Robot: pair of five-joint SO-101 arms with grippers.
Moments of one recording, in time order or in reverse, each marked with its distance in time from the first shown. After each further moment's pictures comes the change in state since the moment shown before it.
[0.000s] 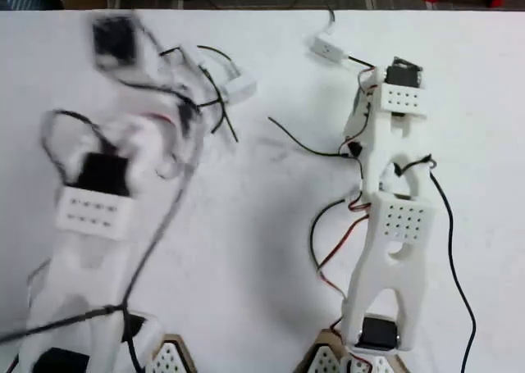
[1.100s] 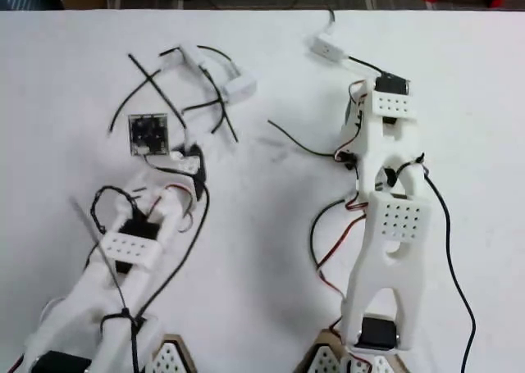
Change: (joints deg) left arm -0.5 -0.5 43.3 -46.2 -5.5; right arm -0.9 0.4 6.9 -5.1 0.1
